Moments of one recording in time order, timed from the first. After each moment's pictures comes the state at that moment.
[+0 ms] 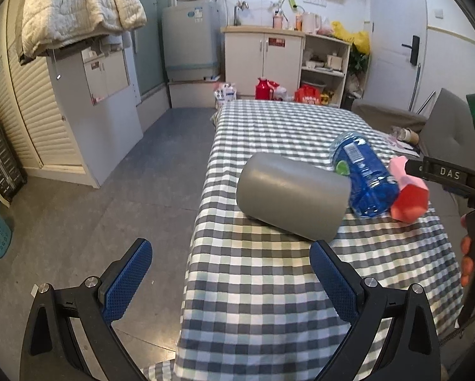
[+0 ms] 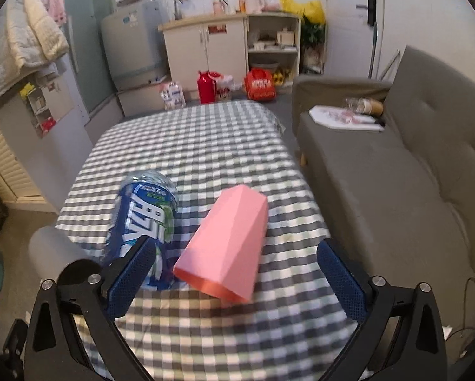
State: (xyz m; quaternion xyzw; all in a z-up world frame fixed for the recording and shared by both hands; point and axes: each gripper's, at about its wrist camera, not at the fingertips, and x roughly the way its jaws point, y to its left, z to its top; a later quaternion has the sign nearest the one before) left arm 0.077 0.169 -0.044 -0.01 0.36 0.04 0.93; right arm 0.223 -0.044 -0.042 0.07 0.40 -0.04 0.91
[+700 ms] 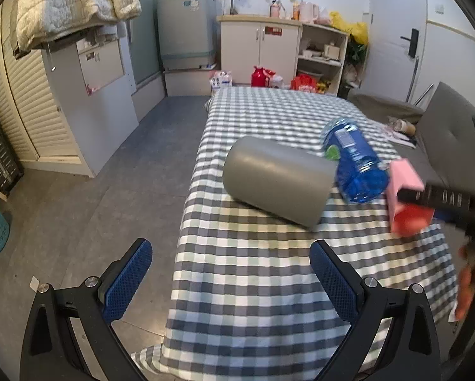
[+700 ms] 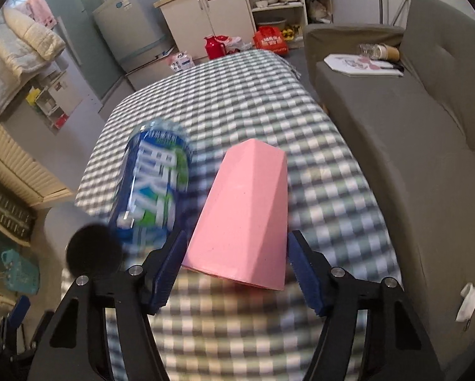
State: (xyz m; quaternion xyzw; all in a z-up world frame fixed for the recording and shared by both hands) left arm 0.062 0.153 -0.038 -0.01 0.38 0.03 0.92; right arm 0.190 -0.043 -0.063 0.14 0.47 0.01 0.87
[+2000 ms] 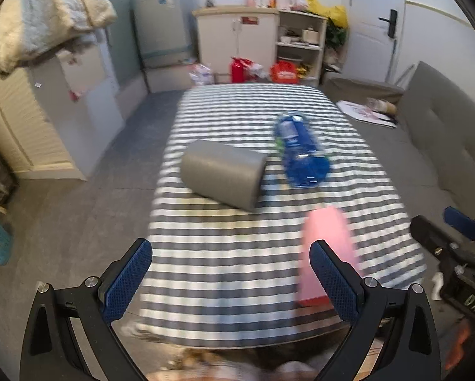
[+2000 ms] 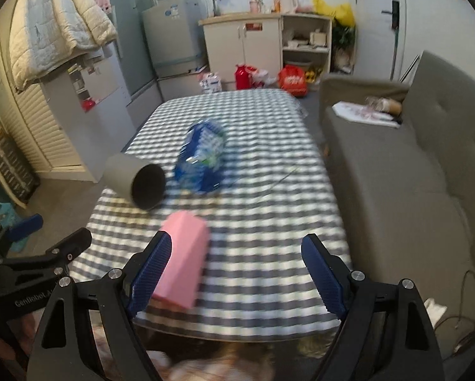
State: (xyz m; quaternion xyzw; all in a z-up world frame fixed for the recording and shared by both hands) left arm 0.046 0.097 -0.003 0.01 0.42 -0.01 0.91; right arm 0.076 -0.045 0.003 0.03 0.39 0.03 0.92
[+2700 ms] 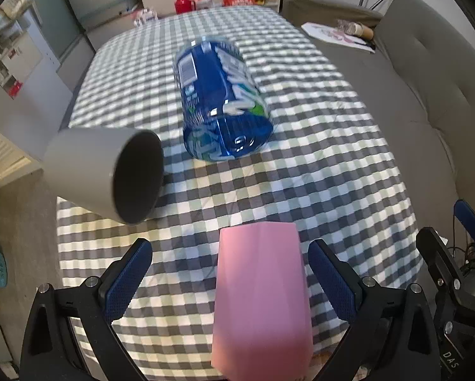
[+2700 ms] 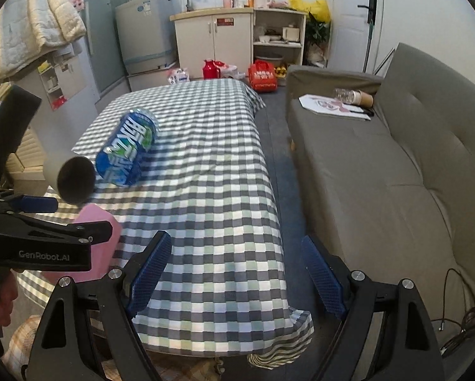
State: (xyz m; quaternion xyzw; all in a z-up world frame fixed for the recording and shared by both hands) left arm 0.136 0.013 -0.069 0.07 0.57 -0.07 0.82; right arm 0.094 -0.108 -0.039 0.02 0.41 -0.02 0.91
